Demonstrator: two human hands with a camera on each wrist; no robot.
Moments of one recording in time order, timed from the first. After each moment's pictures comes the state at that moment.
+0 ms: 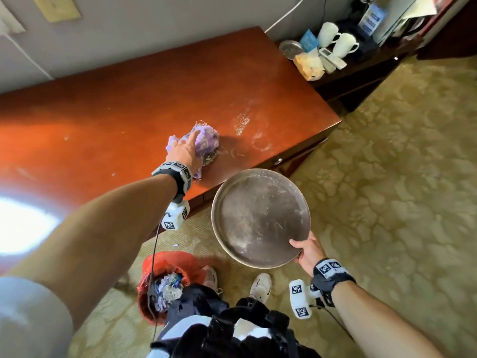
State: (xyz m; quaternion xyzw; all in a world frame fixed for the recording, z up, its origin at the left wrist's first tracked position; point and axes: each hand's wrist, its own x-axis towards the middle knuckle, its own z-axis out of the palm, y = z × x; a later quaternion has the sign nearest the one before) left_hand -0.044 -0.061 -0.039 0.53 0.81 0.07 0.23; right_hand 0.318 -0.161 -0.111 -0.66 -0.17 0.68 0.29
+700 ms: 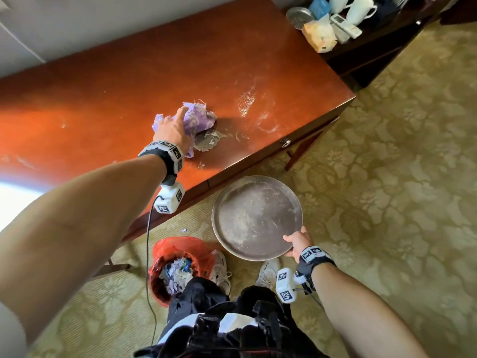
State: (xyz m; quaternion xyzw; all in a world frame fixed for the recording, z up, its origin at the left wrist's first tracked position) left_hand -0.074 -0.055 -0.043 0.50 0.83 0.09 0.23; right_hand 0.282 -0.174 -0.152 -0.76 -0.15 0.60 0.19
